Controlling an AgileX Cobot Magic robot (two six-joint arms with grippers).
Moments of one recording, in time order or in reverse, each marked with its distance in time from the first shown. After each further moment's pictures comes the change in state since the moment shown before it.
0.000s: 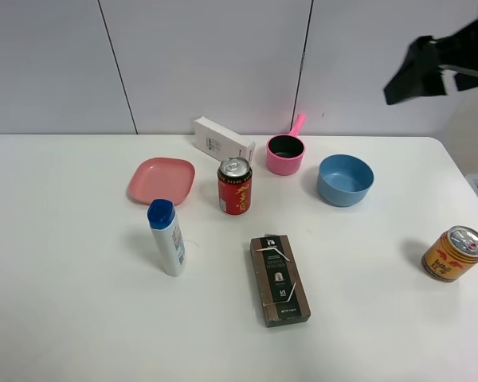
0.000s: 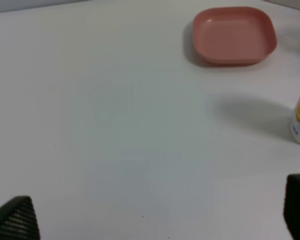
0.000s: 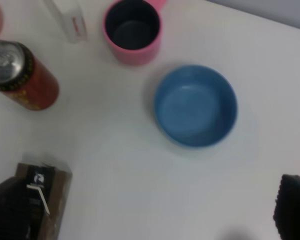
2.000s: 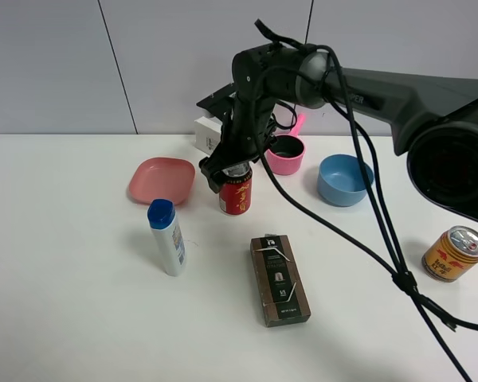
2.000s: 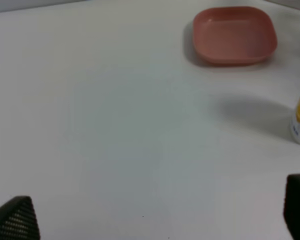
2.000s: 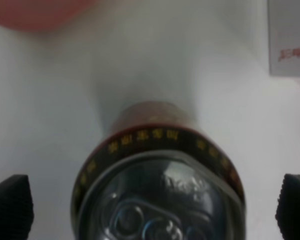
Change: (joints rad) left arm 0.000 0.000 0.000 0.000 0.000 0.000; right arm 0.451 0.989 -0.579 -0.136 -0.034 -0.003
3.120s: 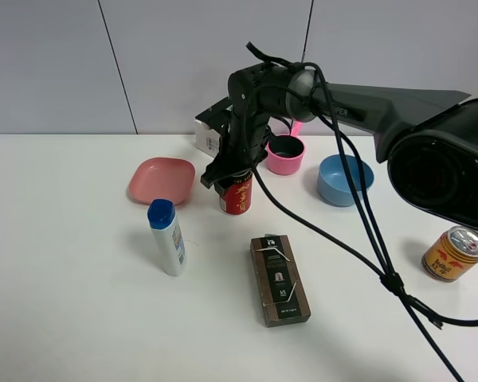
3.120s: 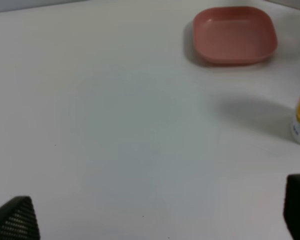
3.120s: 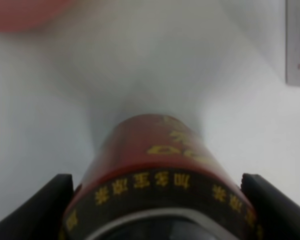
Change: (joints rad) left arm 0.000 0.000 0.000 0.000 0.000 0.000; right arm 0.001 0.062 -0.002 -0.010 -0.050 0.000
